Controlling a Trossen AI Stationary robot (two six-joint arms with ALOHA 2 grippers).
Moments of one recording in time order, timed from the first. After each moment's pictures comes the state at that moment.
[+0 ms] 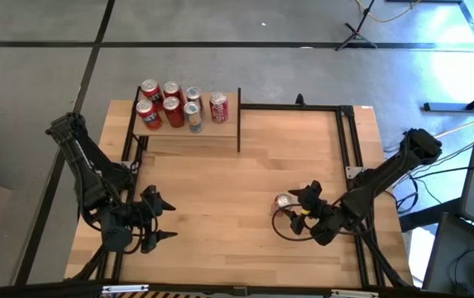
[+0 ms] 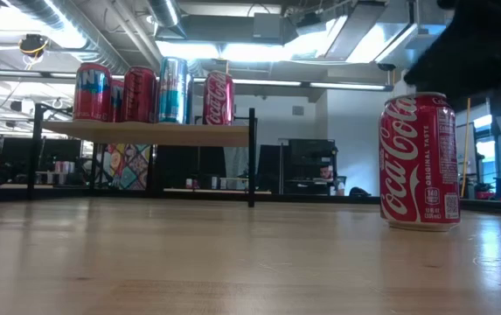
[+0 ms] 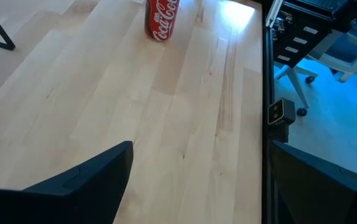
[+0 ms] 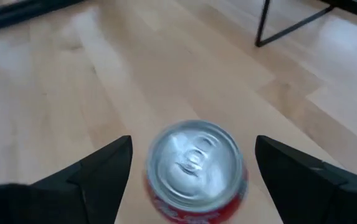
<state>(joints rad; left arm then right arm) -0.93 1.21 1.11 -0.84 -0.68 -1.05 0.72 1.34 0.77 -0.43 0.85 1.05</state>
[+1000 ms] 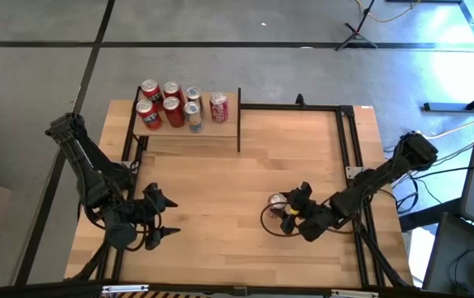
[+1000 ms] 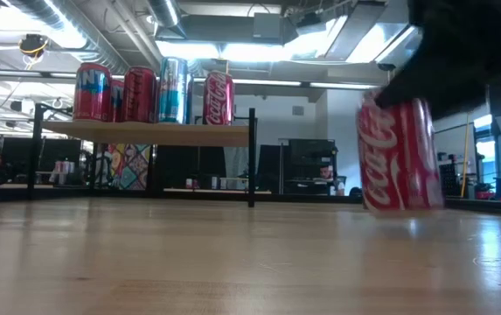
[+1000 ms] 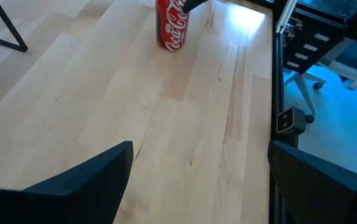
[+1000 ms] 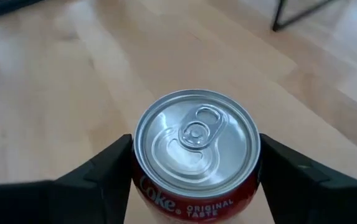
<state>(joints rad) -0.89 1.21 1.11 -0.84 -0.69 -1.04 0.65 1.44 0.76 -0.25 0.78 0.99</state>
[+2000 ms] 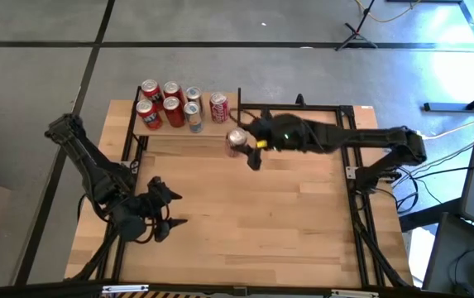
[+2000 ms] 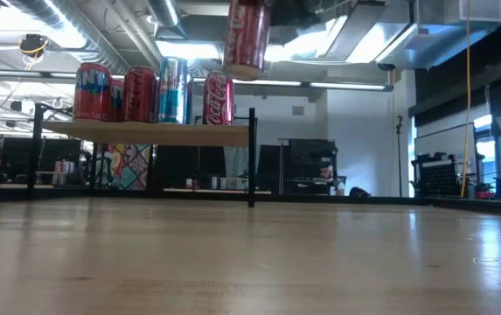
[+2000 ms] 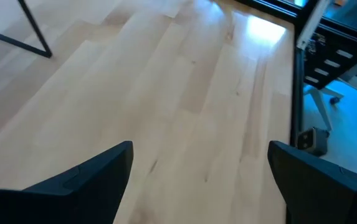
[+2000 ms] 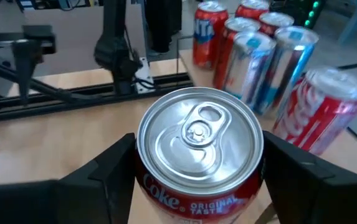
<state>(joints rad) -0.81 1.21 1.11 -0.85 -0.70 -1.03 -0.03 1.50 1.38 -0.24 0.18 0.08</state>
